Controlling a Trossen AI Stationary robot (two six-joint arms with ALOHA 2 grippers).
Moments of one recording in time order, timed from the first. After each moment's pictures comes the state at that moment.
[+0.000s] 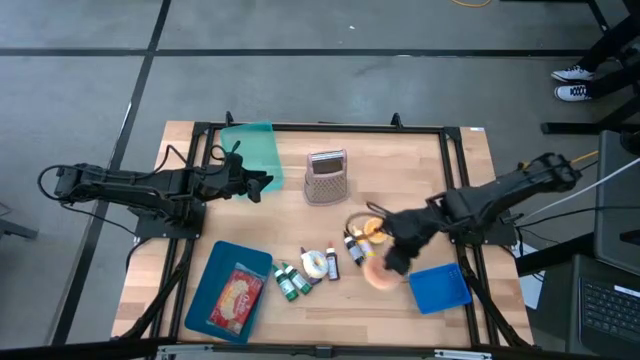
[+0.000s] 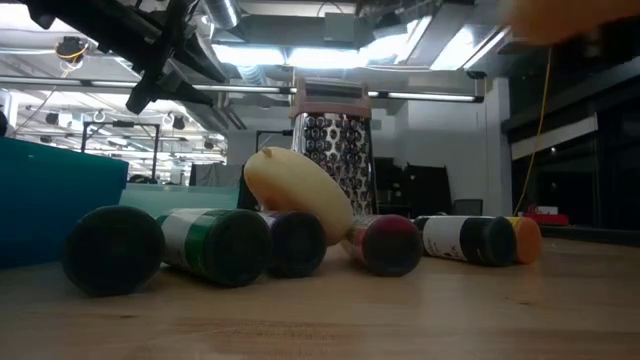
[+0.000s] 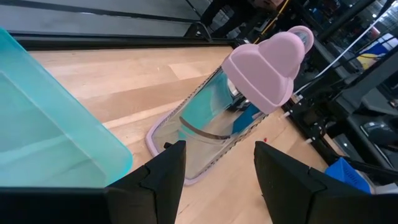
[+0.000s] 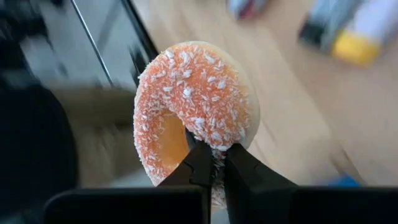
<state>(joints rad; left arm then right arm) 0.04 0.77 0.52 -0.17 -0.45 -0.85 0.39 1.24 1.00 -0.66 -0.33 1.13</state>
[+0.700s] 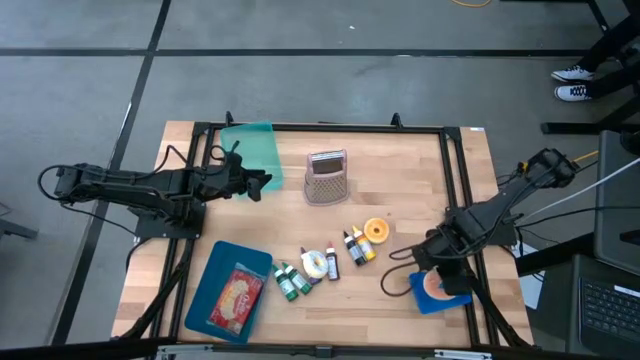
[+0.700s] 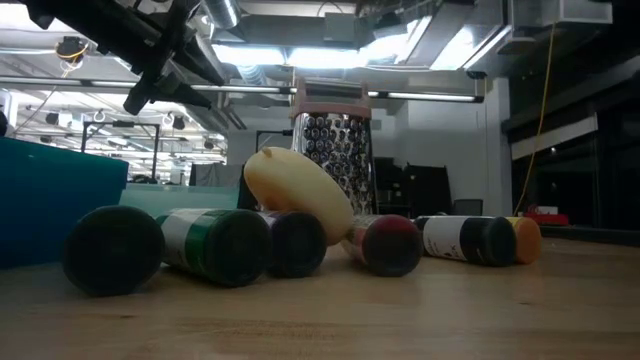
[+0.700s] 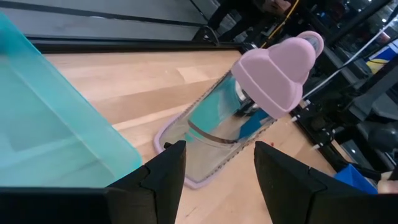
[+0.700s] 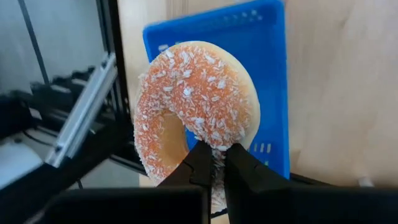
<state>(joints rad) 0.04 0.77 0.52 -0.18 -0.49 -0.87 0.62 1.22 0.91 -1.11 -0.43 0.55</state>
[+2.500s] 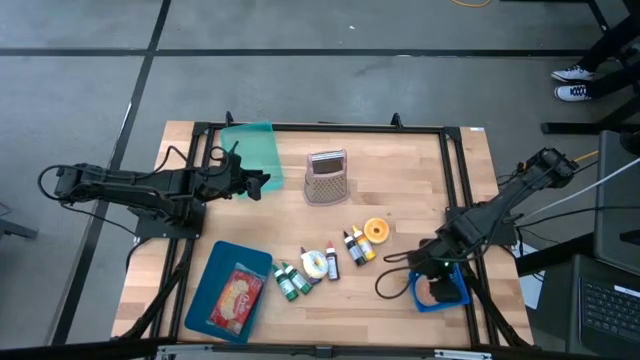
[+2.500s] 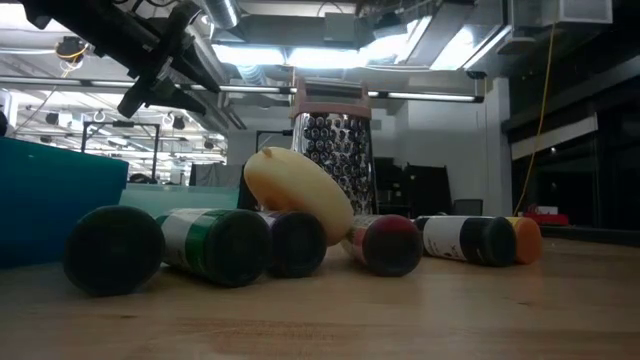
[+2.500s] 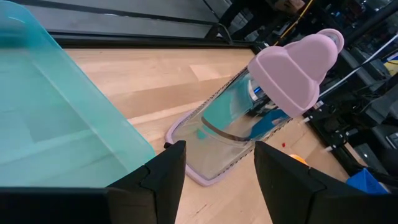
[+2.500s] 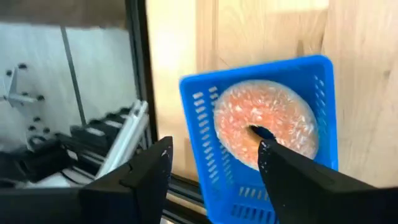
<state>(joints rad) 0.04 0.77 0.52 -0.23 -0.51 -0.90 0.64 1.23 0.85 -0.84 -0.41 0.73</state>
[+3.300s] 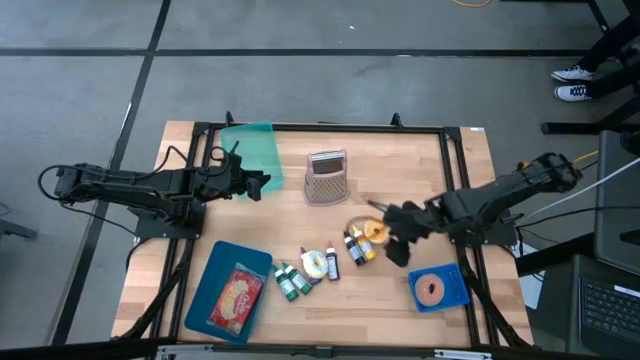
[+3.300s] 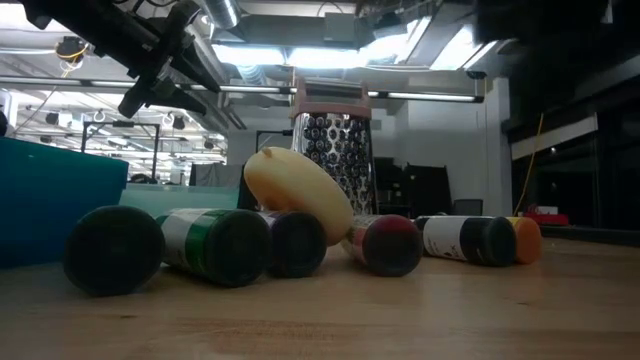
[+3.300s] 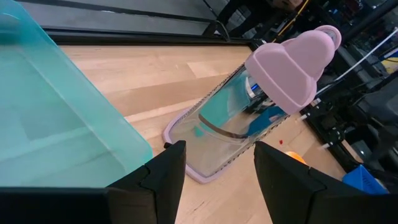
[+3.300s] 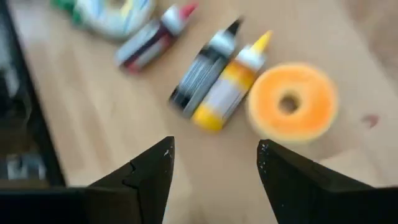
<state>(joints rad) 0.04 0.77 0.52 -0.23 -0.50 -0.90 0.34 1.24 0.92 -0.76 0.06 0.82</state>
